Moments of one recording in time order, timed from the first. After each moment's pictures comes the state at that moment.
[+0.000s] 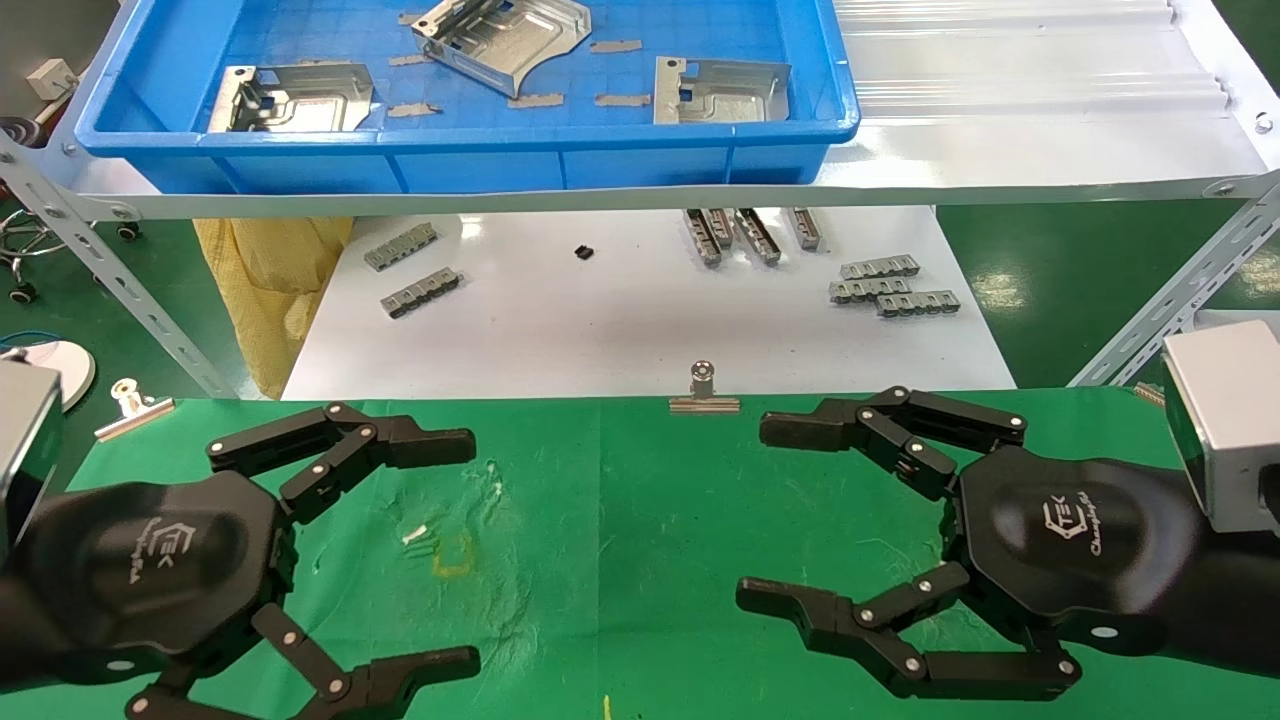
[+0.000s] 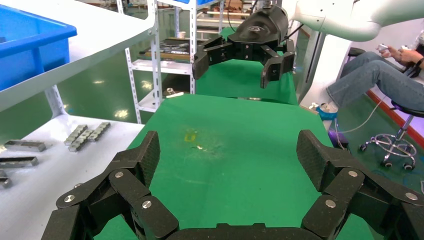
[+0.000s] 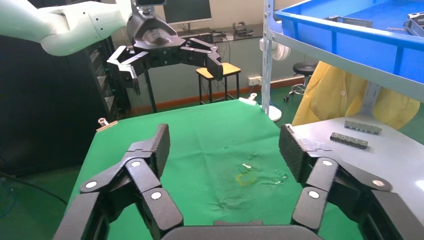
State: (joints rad) left arm -1.08 0.61 0.28 -1.28 0.73 1.49 -0.19; right arm 1.09 -0.56 -0.38 1.24 -0.64 -1.44 0.12
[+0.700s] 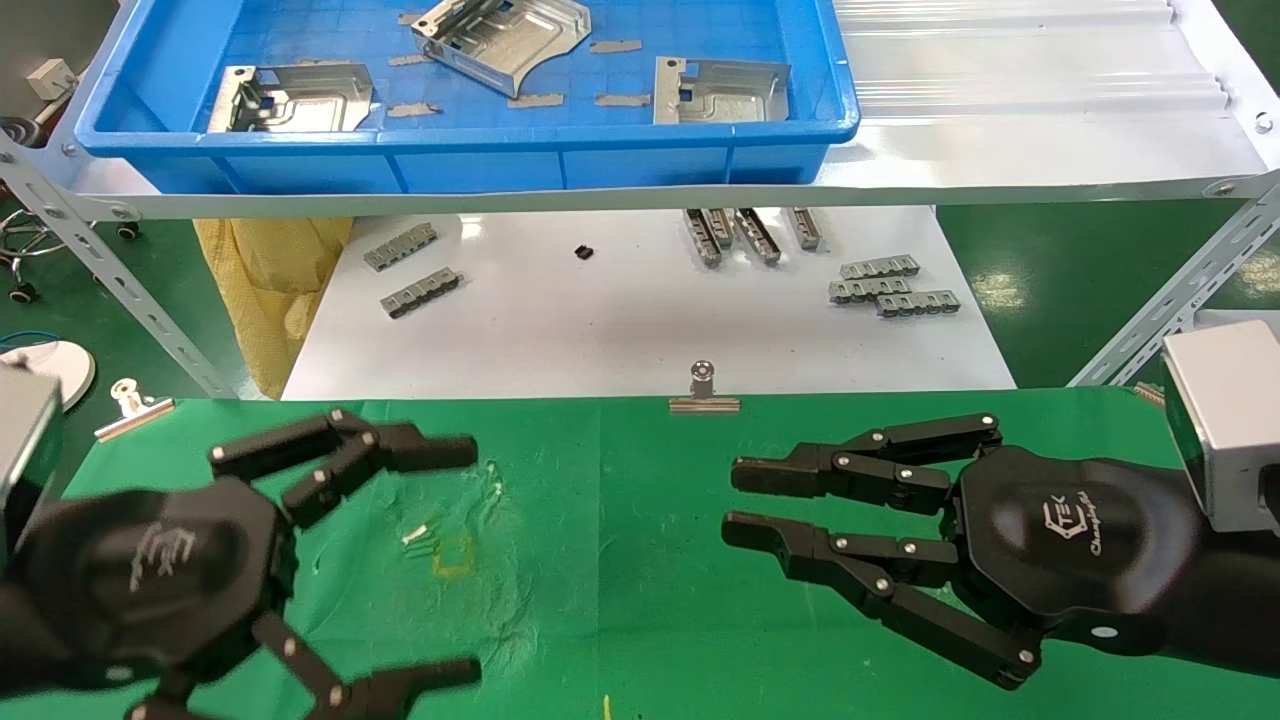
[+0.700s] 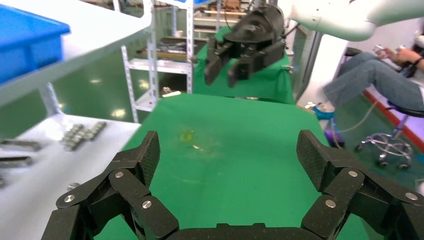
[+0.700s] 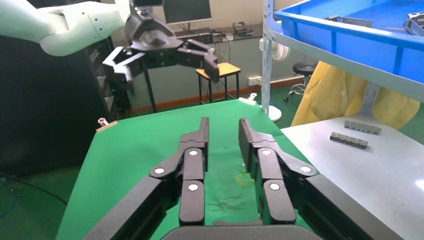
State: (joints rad) left arm -1.16 0.64 0.30 -1.25 0.77 1.48 -0.21; right arm 1.09 -0.56 -0.38 1.24 -0.64 -1.44 0.12
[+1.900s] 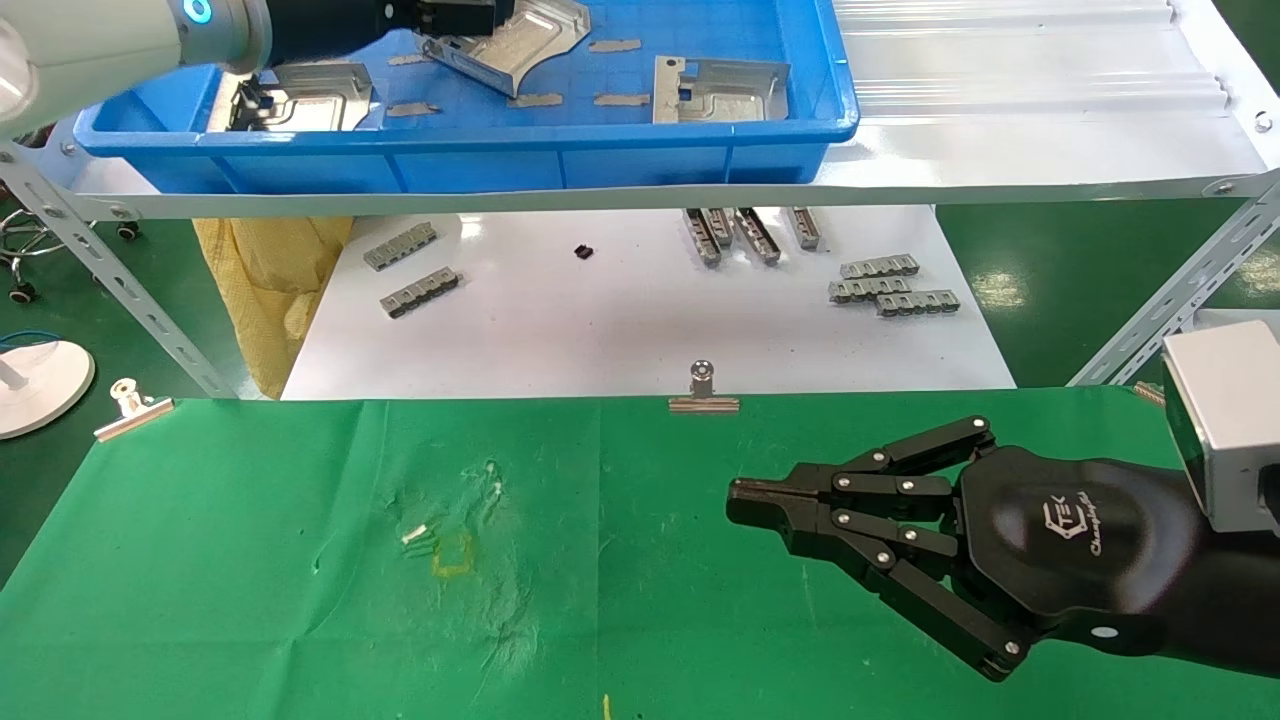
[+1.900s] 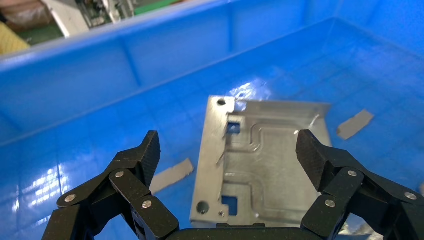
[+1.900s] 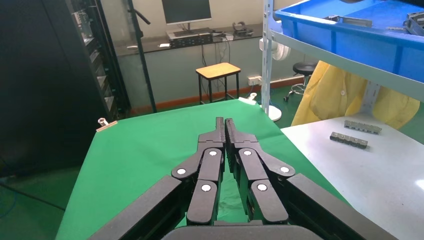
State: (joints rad) left arm -2.06 1.33 0.54 -0.04 1.38 0.74 -0.14; right arm 1.09 -0.56 -0.38 1.24 -0.64 -1.44 0.12
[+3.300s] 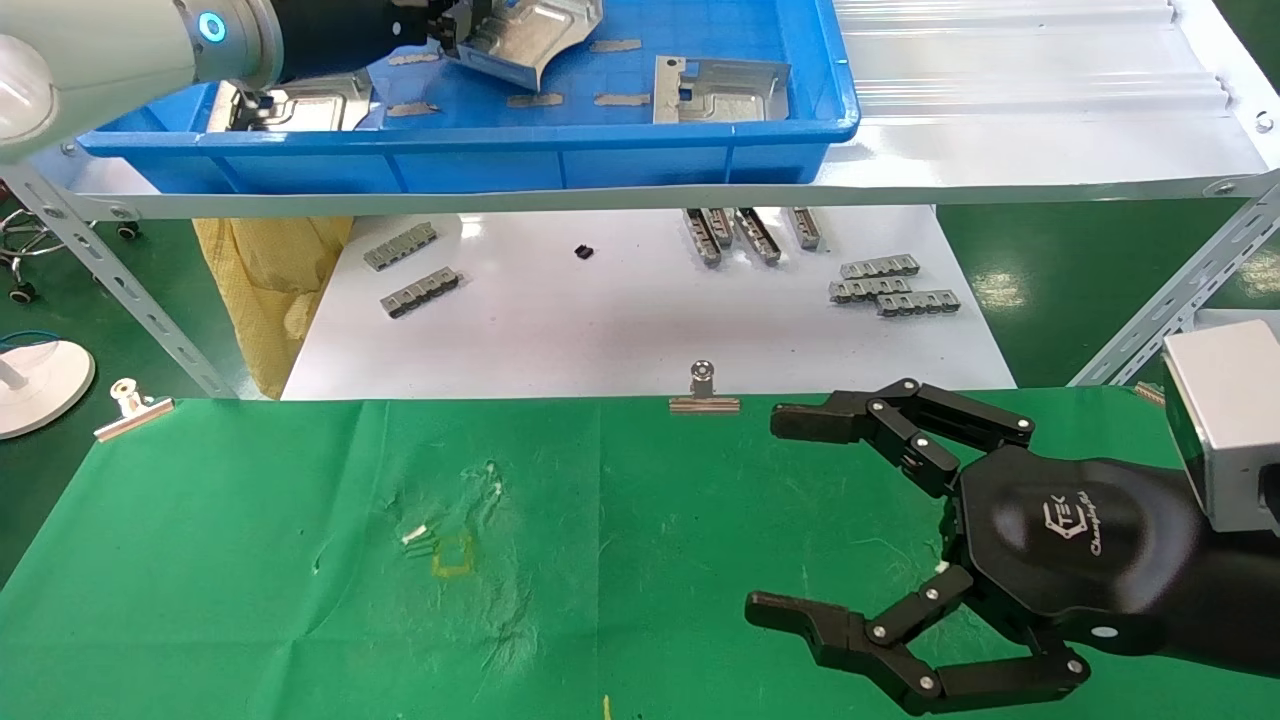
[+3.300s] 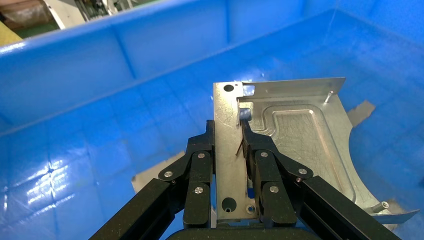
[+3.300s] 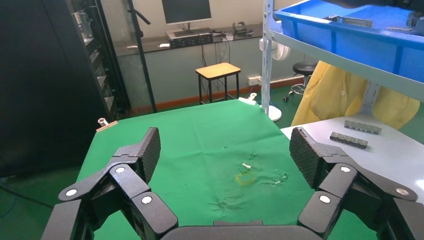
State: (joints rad) left arm -2.05 1.33 0.57 -0.07 1.39 0.71 -0.18; right arm 1.09 -0.56 -0.38 1.24 -0.64 -1.44 0.12
